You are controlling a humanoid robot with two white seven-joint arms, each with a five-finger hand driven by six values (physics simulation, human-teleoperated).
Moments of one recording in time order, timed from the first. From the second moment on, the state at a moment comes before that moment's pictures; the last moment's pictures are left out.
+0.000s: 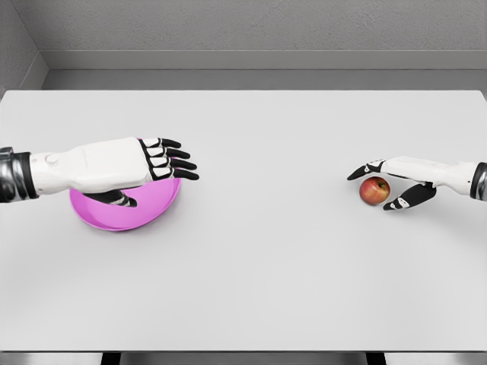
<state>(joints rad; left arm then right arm) -0.77 1.06 -0.96 -1.75 -0.31 -0.61 -0.17 -0.61 -0.86 0.75 -1.15 -0.06 -0.61 0.61</state>
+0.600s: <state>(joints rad) -0.77 1.06 -0.96 -1.75 -0.31 -0.61 -0.17 -0.61 -0.86 0.74 -1.13 -0.06 -0.61 0.61</state>
